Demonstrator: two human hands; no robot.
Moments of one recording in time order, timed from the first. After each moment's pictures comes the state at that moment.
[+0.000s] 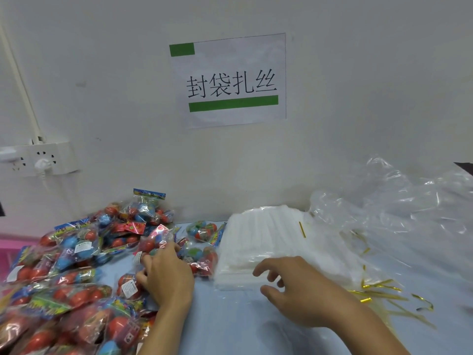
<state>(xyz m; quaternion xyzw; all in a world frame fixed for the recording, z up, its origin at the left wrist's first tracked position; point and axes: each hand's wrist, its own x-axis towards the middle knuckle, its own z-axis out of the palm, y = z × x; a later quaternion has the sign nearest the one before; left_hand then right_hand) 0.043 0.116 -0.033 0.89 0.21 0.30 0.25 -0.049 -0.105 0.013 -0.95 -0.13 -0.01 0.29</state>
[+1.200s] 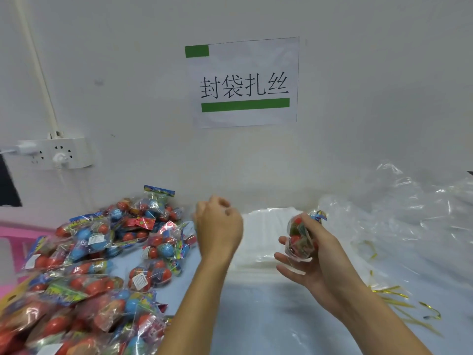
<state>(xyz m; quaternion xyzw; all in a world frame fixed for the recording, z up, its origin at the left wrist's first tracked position) 0.035 0.052 0.054 0.85 0.05 0.28 0.45 -0.041 -0.106 0.036 -0.53 0.08 -0.02 0.85</state>
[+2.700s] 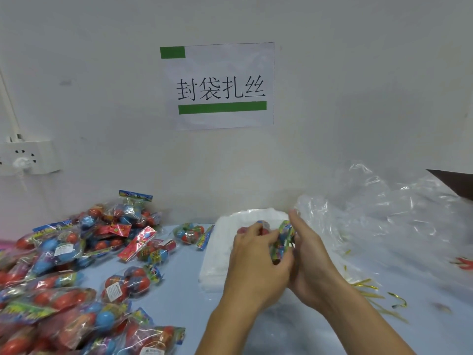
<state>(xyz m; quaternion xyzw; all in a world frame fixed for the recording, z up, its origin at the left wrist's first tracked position) -0.032 -0.009 0.030 0.87 -0.23 0.18 0.40 -0.042 -0.108 0.039 -0.52 0.09 0.02 0.85</state>
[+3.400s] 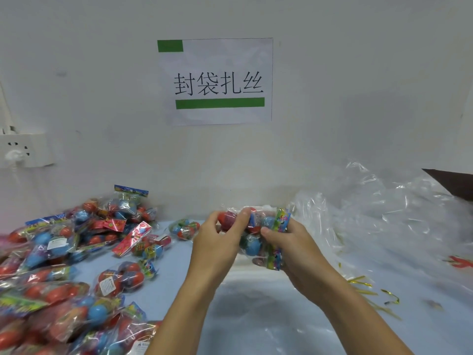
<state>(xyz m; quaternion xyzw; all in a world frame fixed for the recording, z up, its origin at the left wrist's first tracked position) -0.013 0.025 0.041 0.72 -0.08 0.11 0.68 -0.041 -0.111 0.041 -0.67 -0.04 -0.07 0.74</state>
